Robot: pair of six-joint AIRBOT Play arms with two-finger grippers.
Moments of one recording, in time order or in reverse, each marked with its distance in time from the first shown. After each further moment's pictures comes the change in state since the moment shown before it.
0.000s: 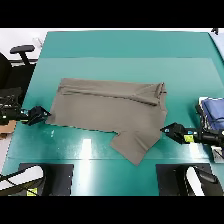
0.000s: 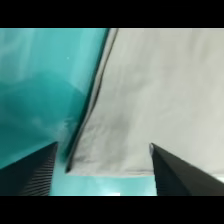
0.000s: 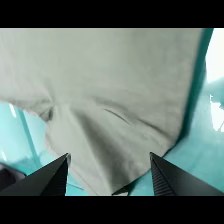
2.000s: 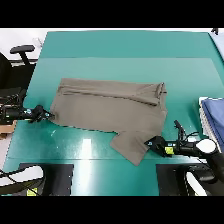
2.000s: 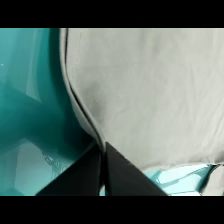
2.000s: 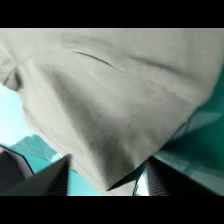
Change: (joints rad) left arm -0.001 -0.046 -0.002 -0.143 -0.075 0.096; right arm 0.475 0.021 -0.243 0.082 -0.322 0.303
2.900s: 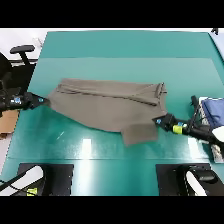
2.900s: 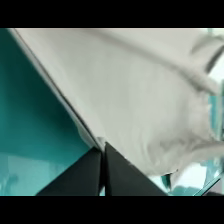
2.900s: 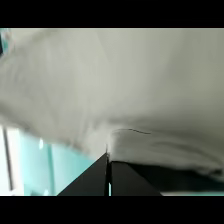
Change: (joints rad) left arm 0.000 0.214 0.098 -0.232 -0.137 0.024; right arm -0.066 -0.042 0.350 0.079 -0.078 -0.125
